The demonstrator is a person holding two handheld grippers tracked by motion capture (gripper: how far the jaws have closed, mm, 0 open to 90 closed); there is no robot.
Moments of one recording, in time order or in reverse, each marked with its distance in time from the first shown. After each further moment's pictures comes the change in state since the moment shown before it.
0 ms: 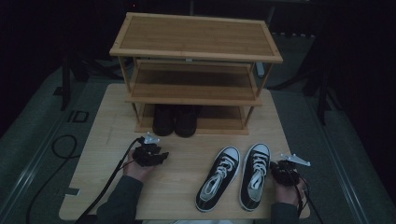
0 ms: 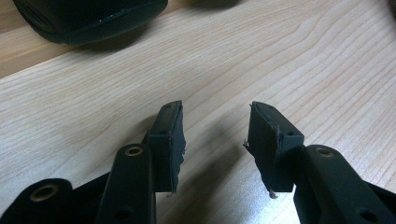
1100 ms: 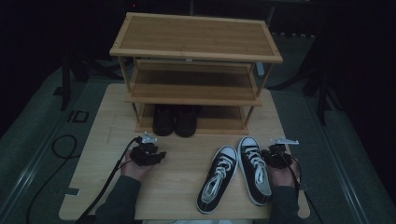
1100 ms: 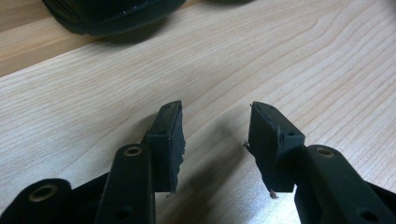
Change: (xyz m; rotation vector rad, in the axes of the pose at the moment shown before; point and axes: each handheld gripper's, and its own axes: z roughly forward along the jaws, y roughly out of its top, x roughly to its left) left arm 0.009 -0.002 -0.003 0.002 0.021 -0.026; right arm 0.006 0.045 0.028 0.070 0.104 -0.155
